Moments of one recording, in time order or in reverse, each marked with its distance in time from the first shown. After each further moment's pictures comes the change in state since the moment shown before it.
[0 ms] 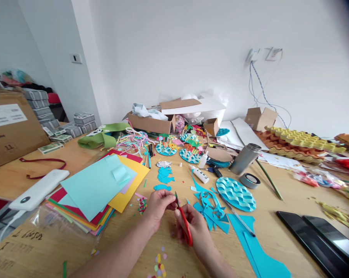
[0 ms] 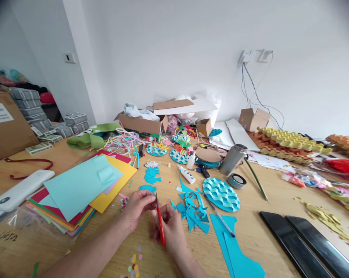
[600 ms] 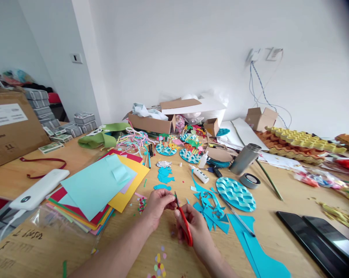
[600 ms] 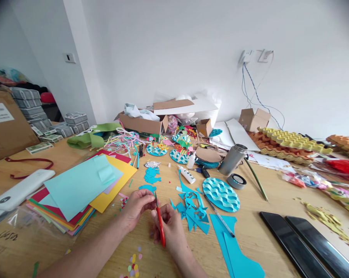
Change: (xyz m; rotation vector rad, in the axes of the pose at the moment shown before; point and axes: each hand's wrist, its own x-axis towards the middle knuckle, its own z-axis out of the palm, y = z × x) left_hand 0.001 0.001 -0.004 -0.008 -0.061 0.005; right_hand -0.001 -0.003 -0.001 -0.020 -0.020 0.013
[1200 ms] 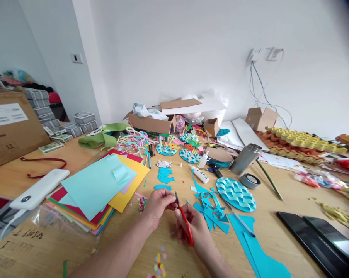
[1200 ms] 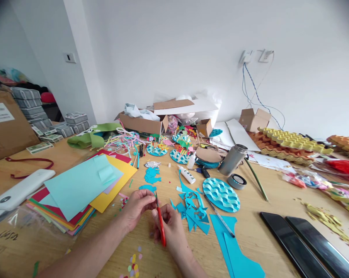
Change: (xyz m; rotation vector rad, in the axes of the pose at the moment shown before) left_hand 0.000 0.000 0.001 0.004 0.003 -0.007; right_hand 0.000 -0.002 0.000 -0.004 0.004 0.003
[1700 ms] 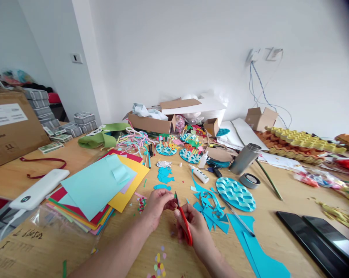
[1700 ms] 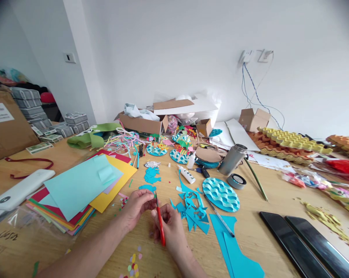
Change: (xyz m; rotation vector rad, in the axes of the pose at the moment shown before) left_hand 0.000 0.001 -0.001 -0.023 -0.008 -0.015; right_hand 0.000 -0.001 0.000 -0.010 0.005 -0.004
